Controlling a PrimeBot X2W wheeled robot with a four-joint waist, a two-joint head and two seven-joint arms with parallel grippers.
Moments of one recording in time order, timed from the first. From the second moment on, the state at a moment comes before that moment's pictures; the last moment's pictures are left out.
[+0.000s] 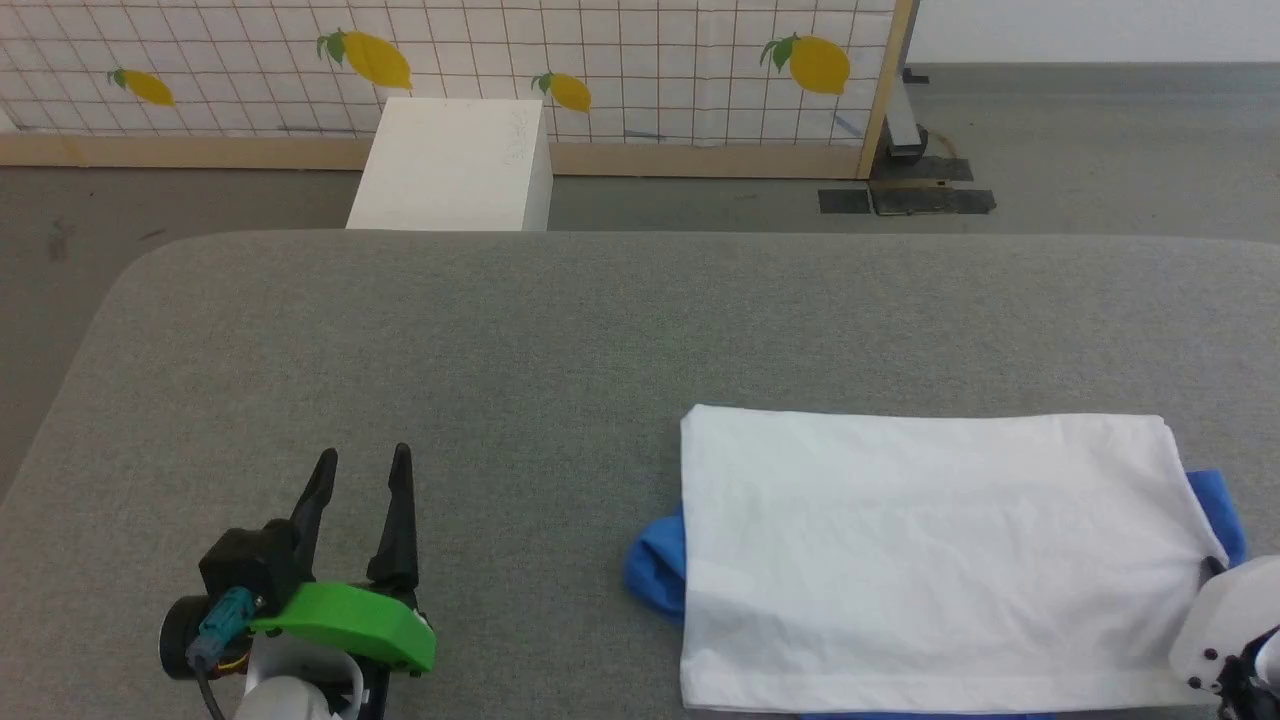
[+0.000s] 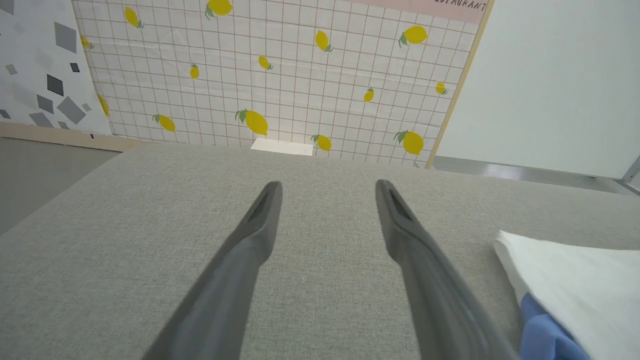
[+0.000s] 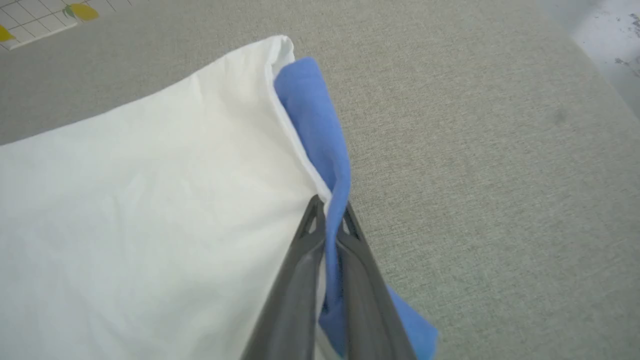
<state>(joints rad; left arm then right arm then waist) -0.08 0.13 -0.04 0.22 -0.27 -0.09 -0.26 -0.12 -0.05 -0.50 0.27 0.05 0.13 0.45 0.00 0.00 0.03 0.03</state>
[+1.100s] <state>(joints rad) -0.11 0.10 -0.04 0.22 -0.25 -0.11 -0.26 -0.17 -0.05 0.43 0.08 0.15 0.13 0.60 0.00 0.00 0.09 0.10</state>
